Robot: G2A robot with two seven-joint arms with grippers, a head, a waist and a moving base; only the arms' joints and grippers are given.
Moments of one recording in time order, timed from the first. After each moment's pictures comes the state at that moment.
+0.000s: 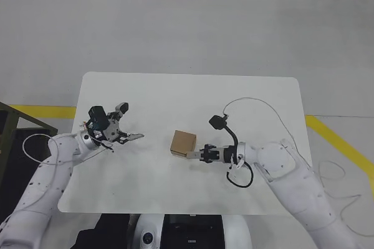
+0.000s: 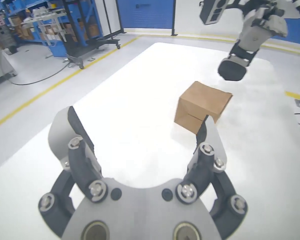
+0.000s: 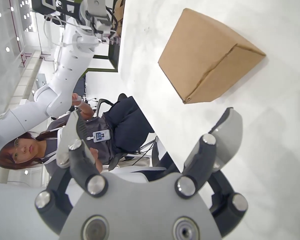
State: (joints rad) left arm 1.28 -0.89 -1.39 -1.31 1.54 -0.86 0.67; right arm -1.15 -1.15 0.99 -1.68 -0.08 -0.05 0.99
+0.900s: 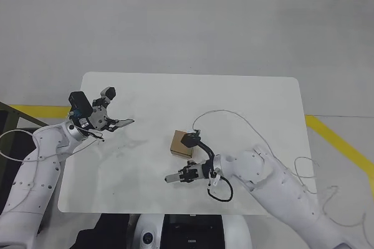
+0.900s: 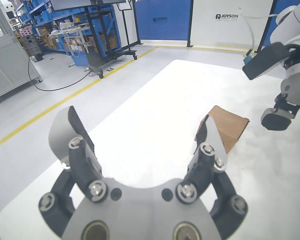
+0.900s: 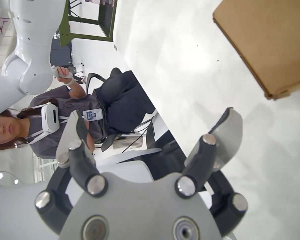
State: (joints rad) left arm 1.29 -0.88 -1.49 -1.37 1.40 -0.90 0.57; right arm -1.05 -1.20 0.75 -1.65 -0.13 0.00 1.01
